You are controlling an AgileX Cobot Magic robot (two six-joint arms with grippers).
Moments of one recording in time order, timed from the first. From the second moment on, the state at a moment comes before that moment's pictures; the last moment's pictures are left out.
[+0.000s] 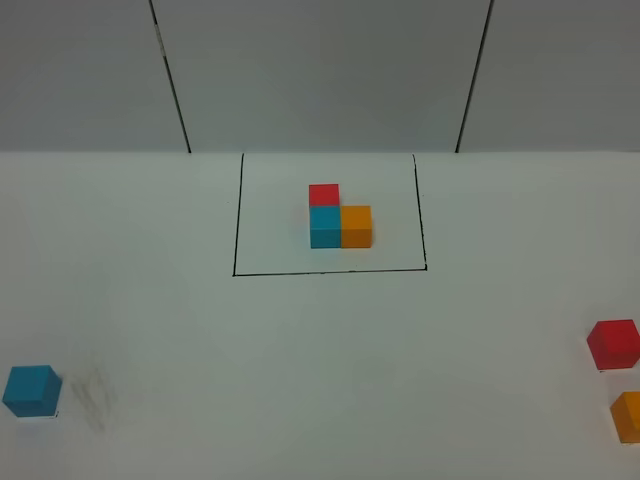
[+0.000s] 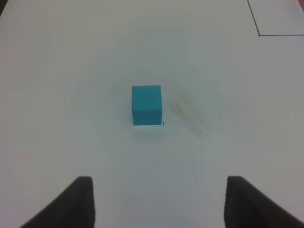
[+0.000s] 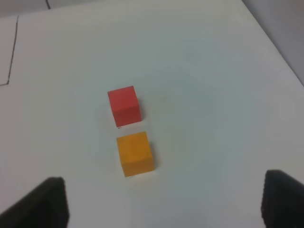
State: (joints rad) left arm 0.07 -0.01 -0.51 -0.01 1.08 0.04; right arm -0.07 -0.01 -0.50 -0.09 1.06 0.17
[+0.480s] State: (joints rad) left arm 0.07 -0.01 -0.51 -0.01 1.08 0.04; right arm -0.07 -0.01 -0.50 -0.09 1.06 0.17
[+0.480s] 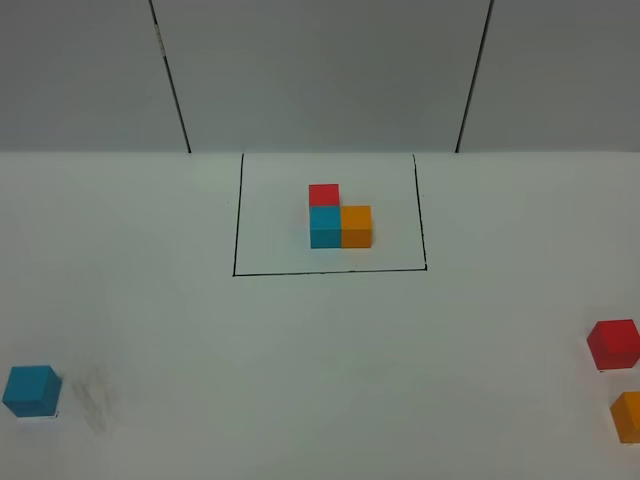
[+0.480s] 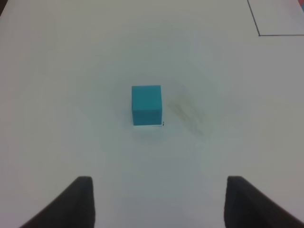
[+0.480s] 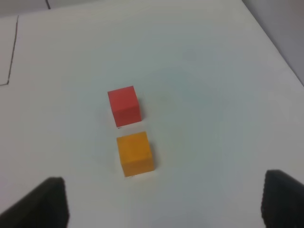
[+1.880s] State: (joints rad) left arm 0.07 1.14 -0.85 0.03 0.92 -0.09; right arm -0.07 -0.01 -0.50 -0.09 1.06 0.17
